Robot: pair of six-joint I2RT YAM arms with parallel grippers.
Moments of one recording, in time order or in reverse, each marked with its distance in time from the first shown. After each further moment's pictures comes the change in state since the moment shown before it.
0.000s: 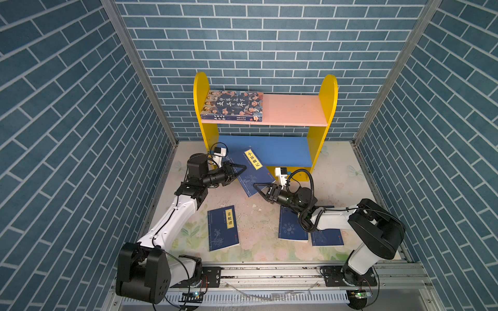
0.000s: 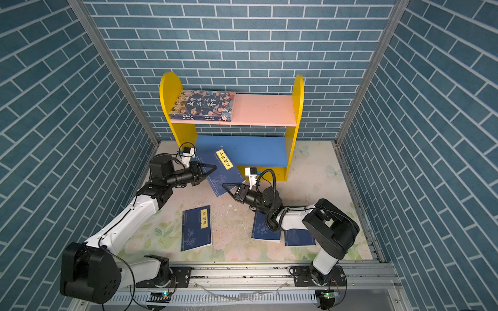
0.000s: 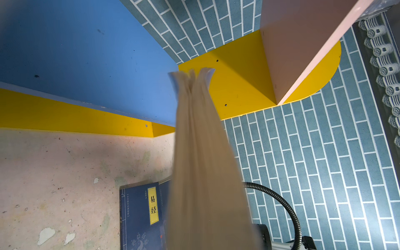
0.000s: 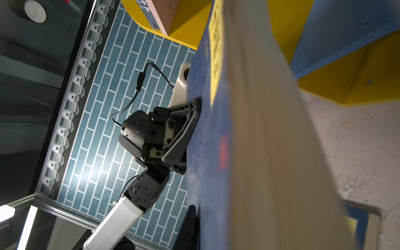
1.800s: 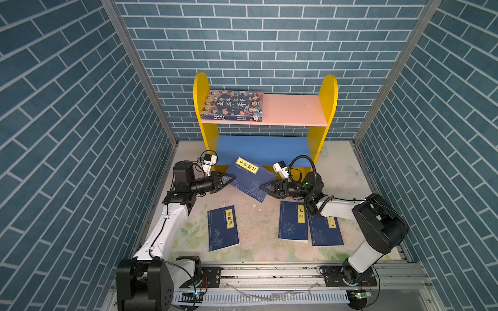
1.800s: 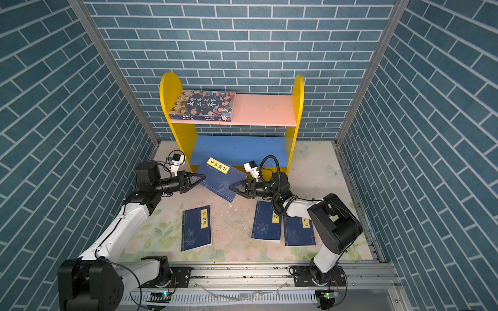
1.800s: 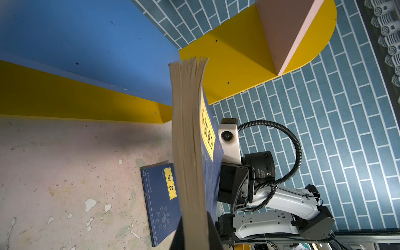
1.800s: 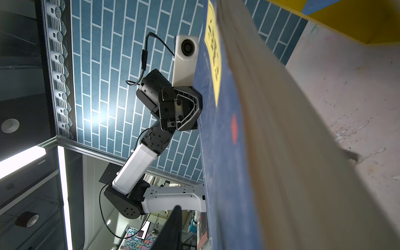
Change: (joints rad) left arm 0.185 -0.081 -0.074 -0.145 0.217 0.244; right arm -0.230 0.015 0.097 -0.138 -0.591 0.017
